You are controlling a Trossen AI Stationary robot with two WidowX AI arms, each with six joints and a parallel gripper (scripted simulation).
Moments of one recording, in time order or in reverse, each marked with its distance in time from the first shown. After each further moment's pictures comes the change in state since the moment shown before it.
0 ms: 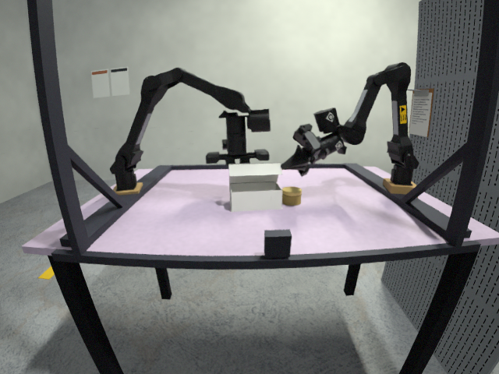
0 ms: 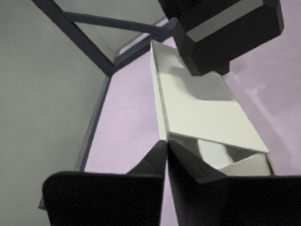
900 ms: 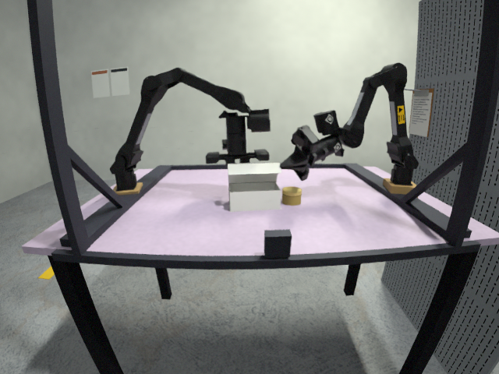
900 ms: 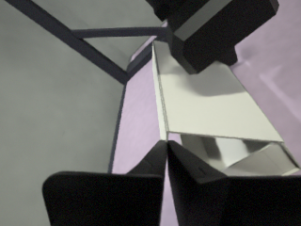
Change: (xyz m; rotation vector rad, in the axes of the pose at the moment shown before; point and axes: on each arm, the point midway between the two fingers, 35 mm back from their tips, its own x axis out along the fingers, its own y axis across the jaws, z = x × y) left arm 0.000 0.000 0.000 0.000 0.000 0.001; right arm 0.003 0.001 0.001 0.179 -0.004 0.076
